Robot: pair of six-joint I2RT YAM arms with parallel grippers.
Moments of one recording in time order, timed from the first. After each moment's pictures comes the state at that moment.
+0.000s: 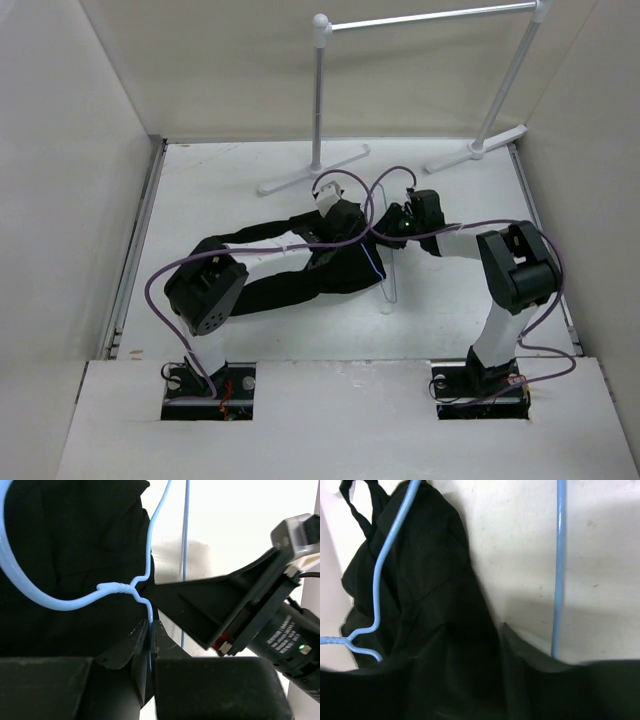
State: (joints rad) left arm -0.85 1.79 1.14 0.00 -0.31 -1.04; right arm 0.31 1.81 0.88 0.23 -0.39 0.81
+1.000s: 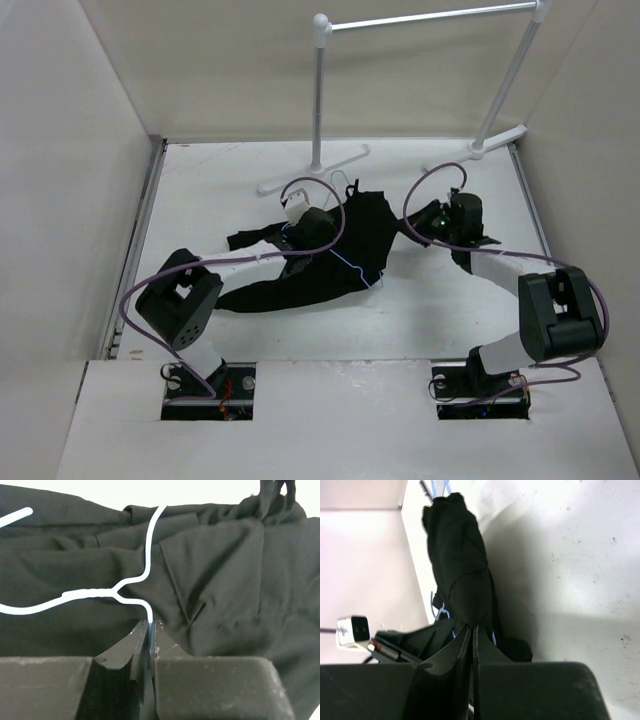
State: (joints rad) left arm -0.75 1.64 0.92 -0.01 -0.41 -0.97; right arm 0.16 1.46 0.67 0.29 -0.43 1.09
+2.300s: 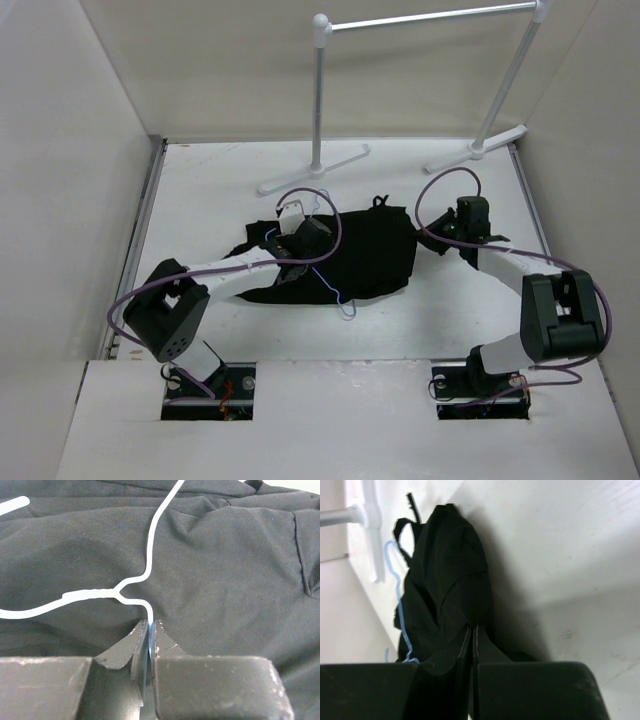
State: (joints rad) left arm -0.78 1.55 0.88 -0.24 -0.50 -0.90; right arm 0.09 1.43 0.71 0.00 -0.26 1.04
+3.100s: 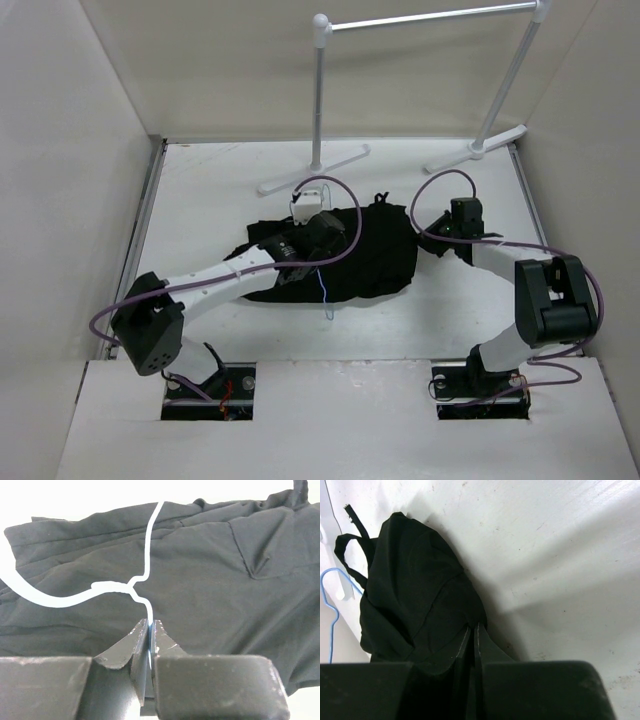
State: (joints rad) left arm -0.90 1.45 1.03 -0.38 -0.65 -0.69; right arm 0.10 1.54 0.73 0.01 -0.19 1.01
